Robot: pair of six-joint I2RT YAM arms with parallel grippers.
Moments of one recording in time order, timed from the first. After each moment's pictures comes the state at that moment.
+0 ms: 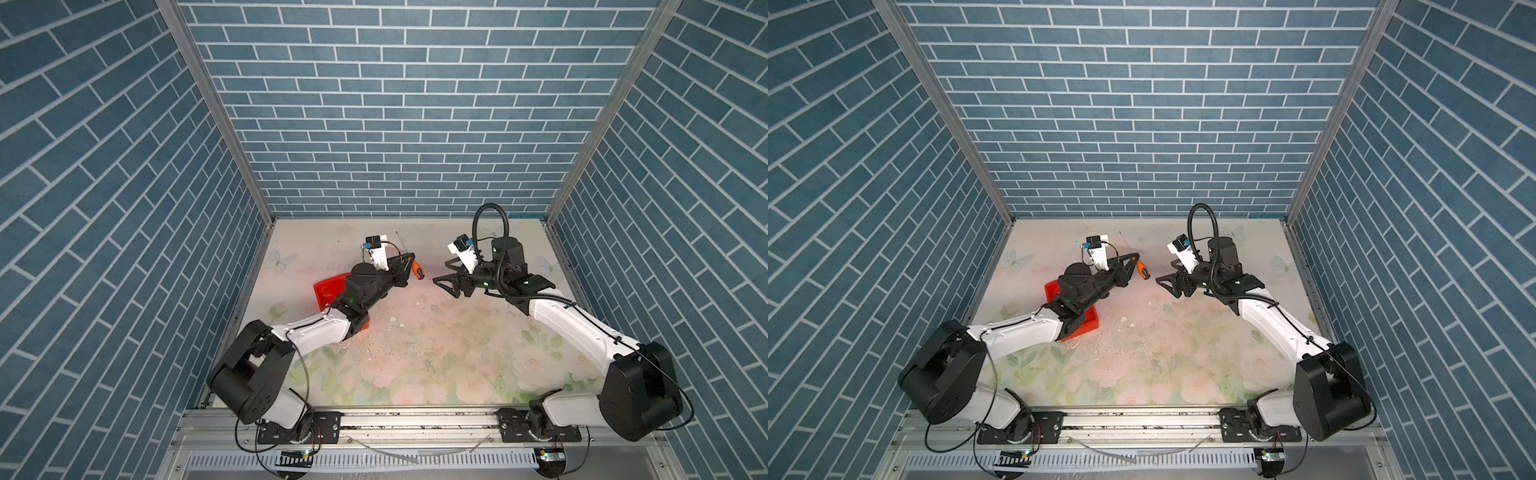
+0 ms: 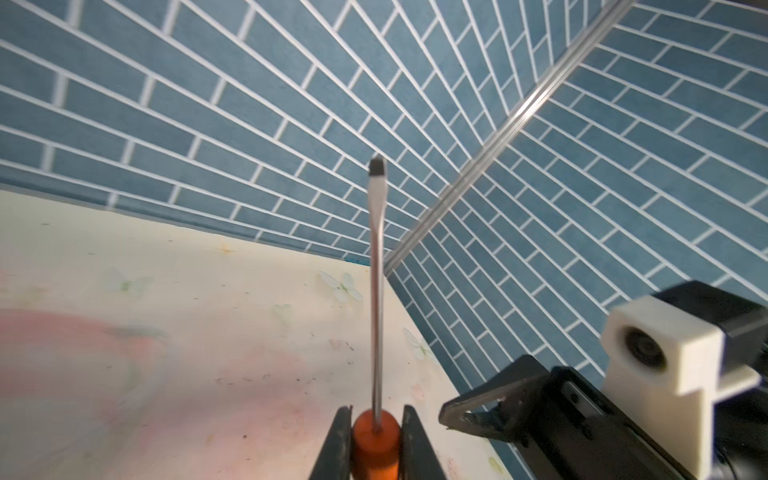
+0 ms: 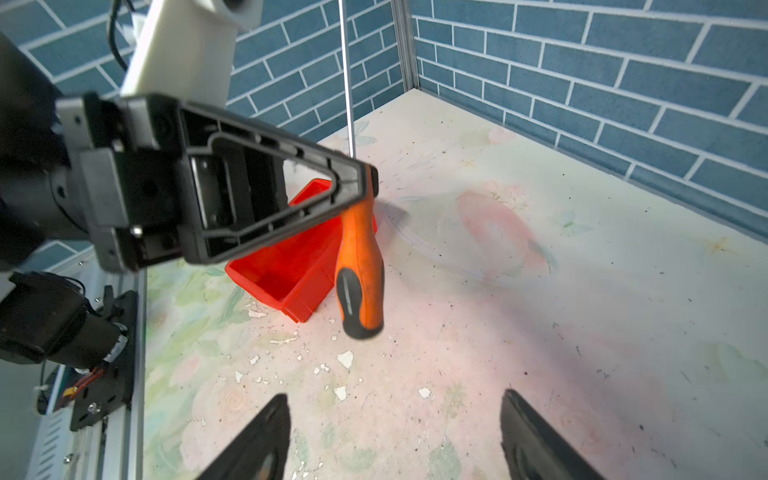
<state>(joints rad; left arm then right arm) -0.62 1.45 0.74 0.67 0.07 -0.68 0.47 1.36 0.99 -0.18 -0.65 -0.17</state>
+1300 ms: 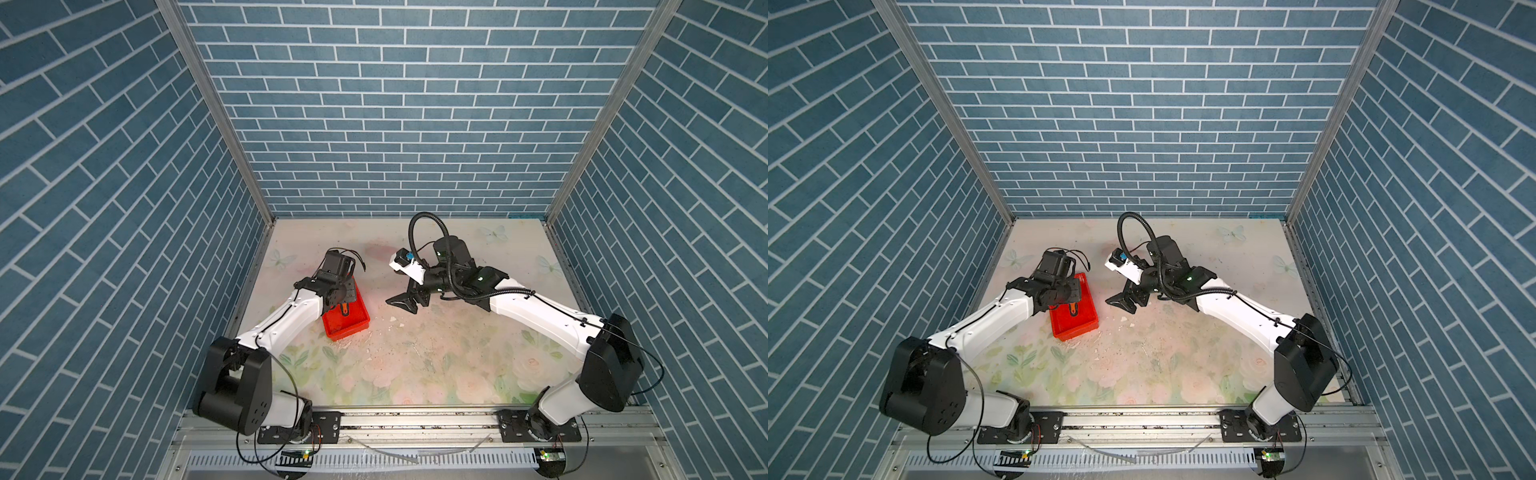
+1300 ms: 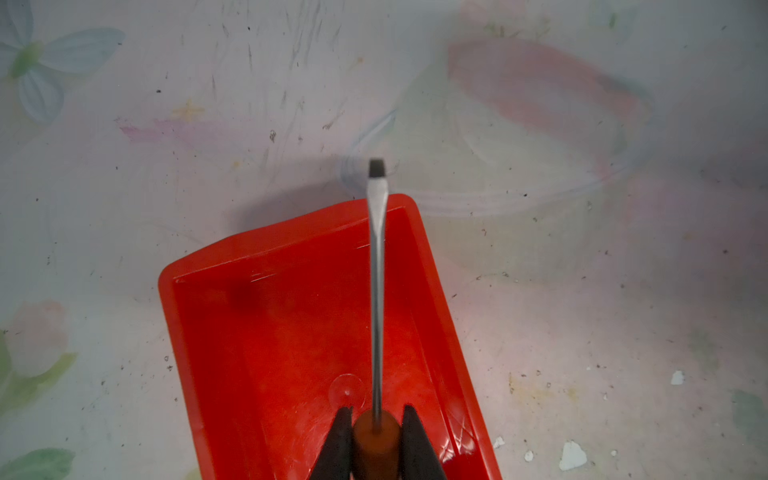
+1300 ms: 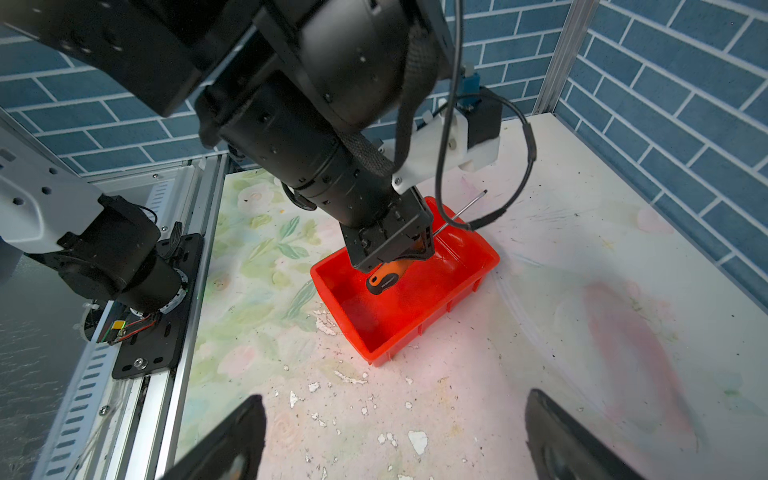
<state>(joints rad) -0.33 1.44 0.94 -0.52 -0.15 -0.39 0.82 1.56 1.25 -0.25 -0.56 -0.30</state>
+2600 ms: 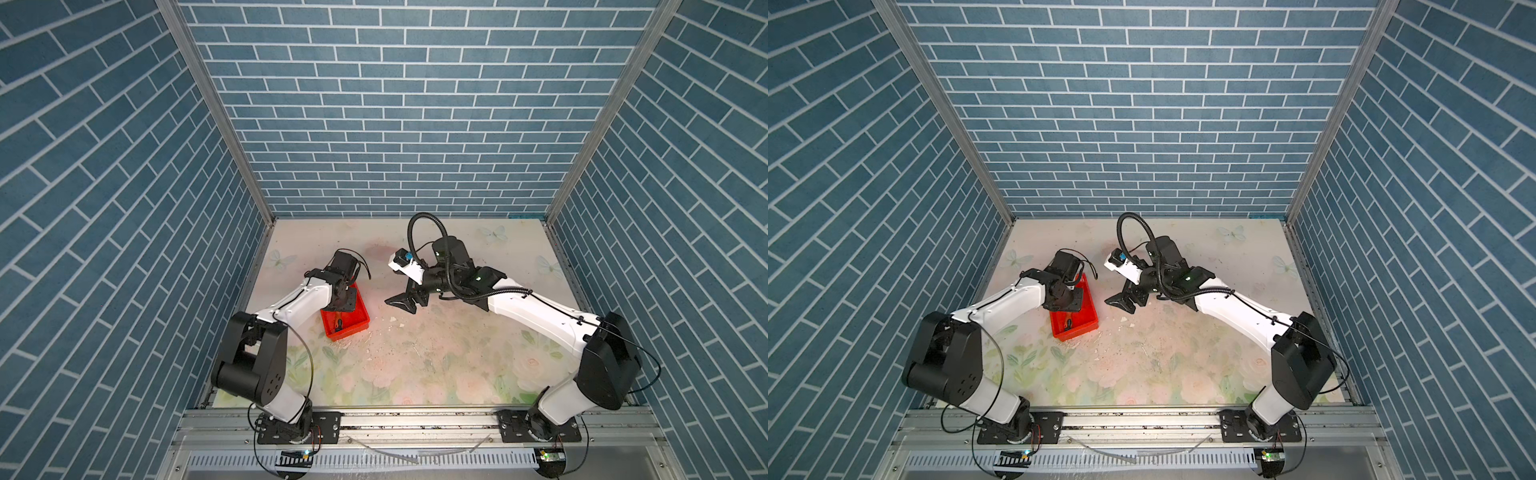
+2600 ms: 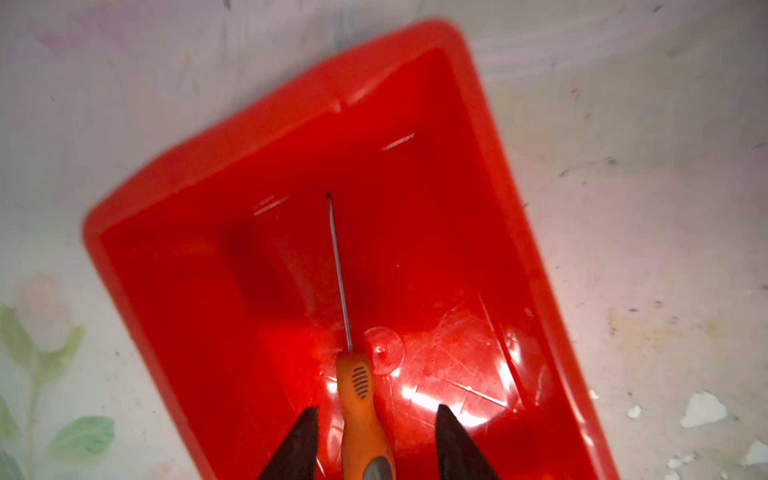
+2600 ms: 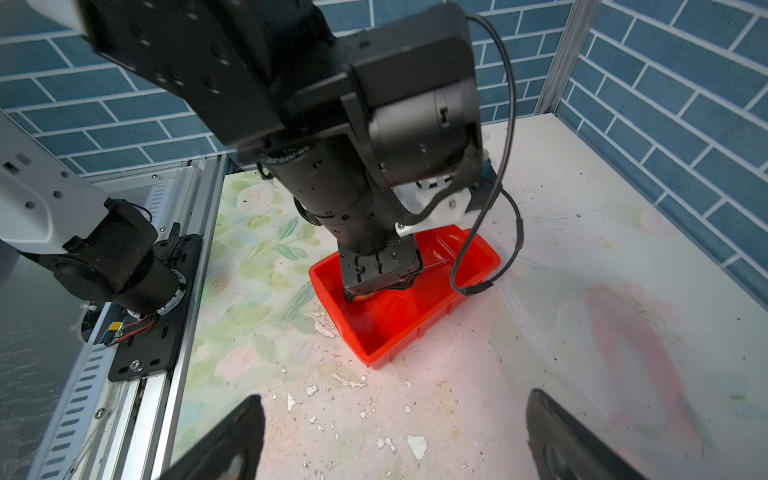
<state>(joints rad) -0.32 1.53 1.01 -0.69 -0.16 -0.28 0.82 1.57 1.25 -0.22 -0.56 -0.30</state>
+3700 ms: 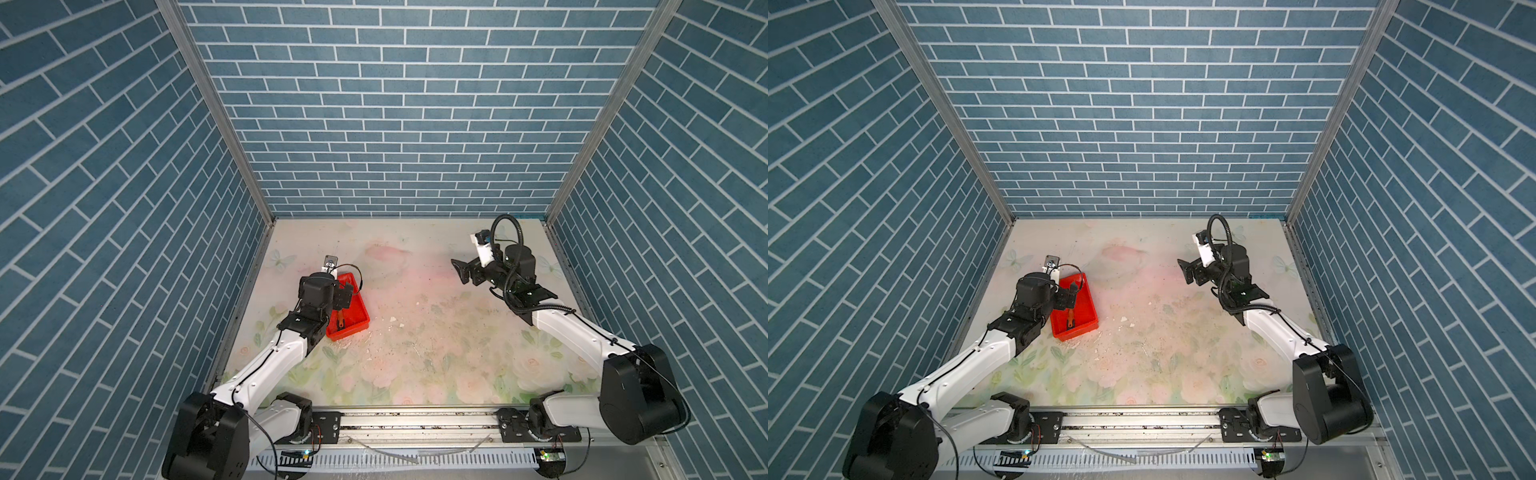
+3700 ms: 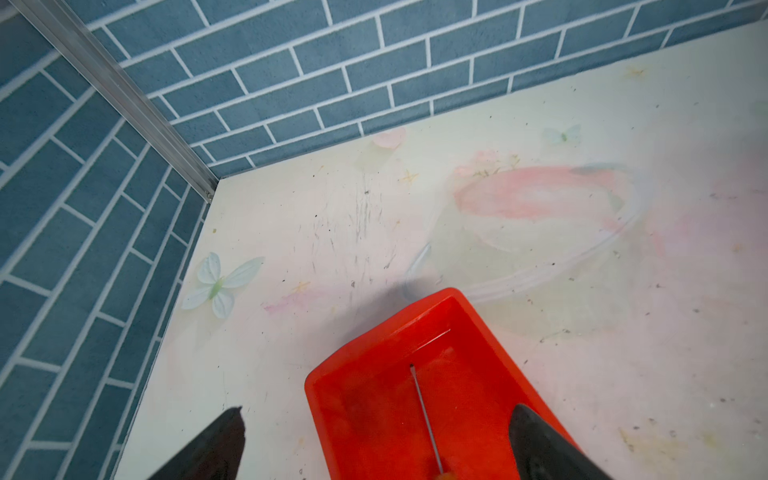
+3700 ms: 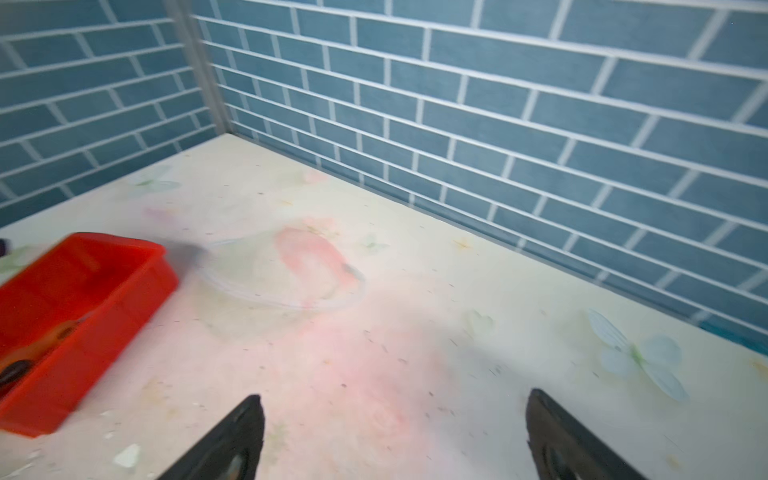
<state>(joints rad) -0.31 1.10 0.54 0.04 -0.33 0.09 0.32 1.32 0.76 0.24 -0.23 -0.13</state>
